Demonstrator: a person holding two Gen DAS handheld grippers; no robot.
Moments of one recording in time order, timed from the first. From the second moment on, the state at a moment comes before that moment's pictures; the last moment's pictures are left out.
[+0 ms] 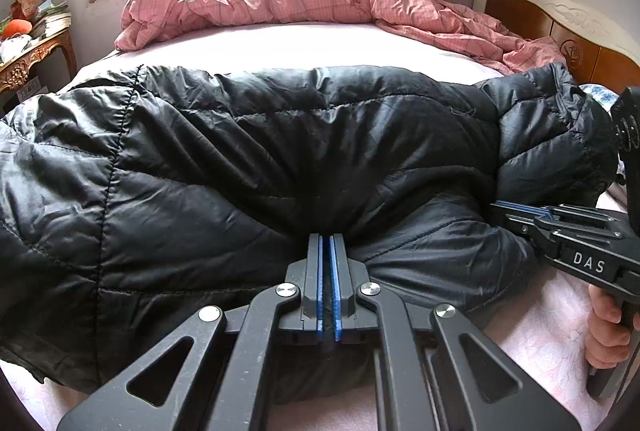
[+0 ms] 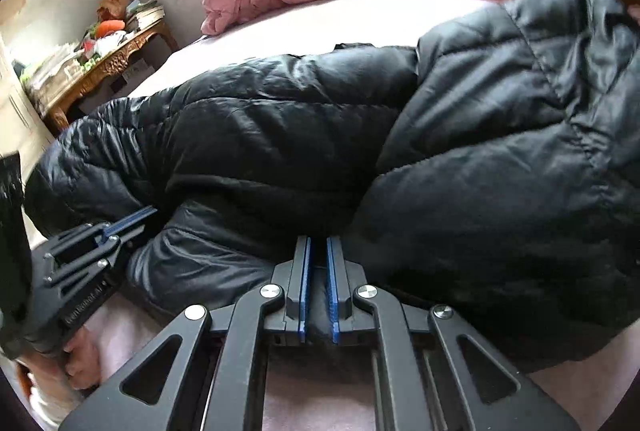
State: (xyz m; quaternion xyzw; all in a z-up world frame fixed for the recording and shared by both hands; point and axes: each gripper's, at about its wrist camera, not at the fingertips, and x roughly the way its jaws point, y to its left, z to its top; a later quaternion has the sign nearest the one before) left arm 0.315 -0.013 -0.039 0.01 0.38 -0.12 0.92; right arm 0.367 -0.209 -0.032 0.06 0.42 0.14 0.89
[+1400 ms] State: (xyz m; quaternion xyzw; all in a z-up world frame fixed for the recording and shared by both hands) left arm 0.306 -0.033 -0.026 -0.03 0.36 -0.22 0.91; right arm 0.302 -0.367 -0.038 0.38 0.30 0.09 0.87
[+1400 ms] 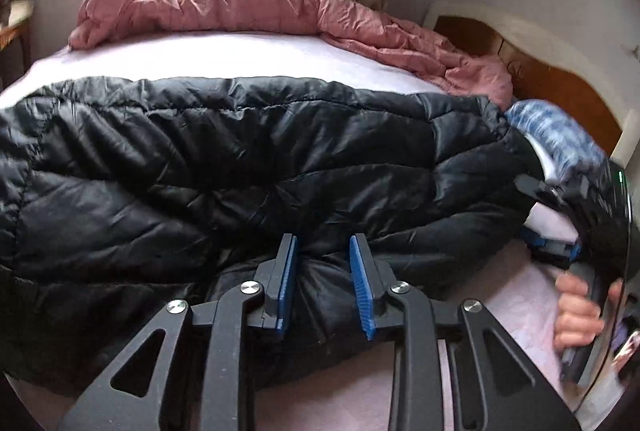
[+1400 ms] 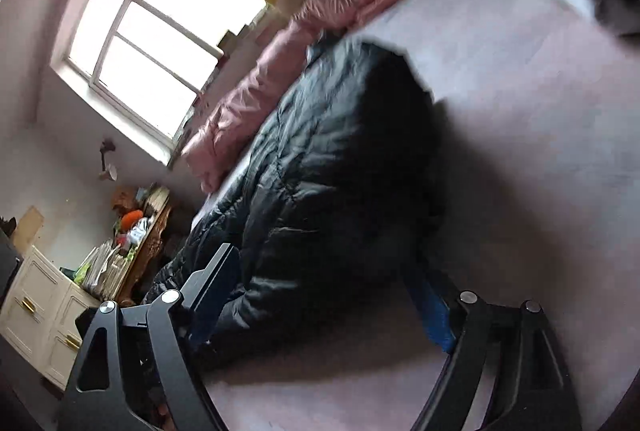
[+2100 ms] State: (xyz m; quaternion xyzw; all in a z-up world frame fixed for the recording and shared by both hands) left arm 0.259 -0.006 0.013 0.00 0.18 -0.07 0.98; right arm 0.298 -0.413 0.039 0.12 0.29 -0.10 0.95
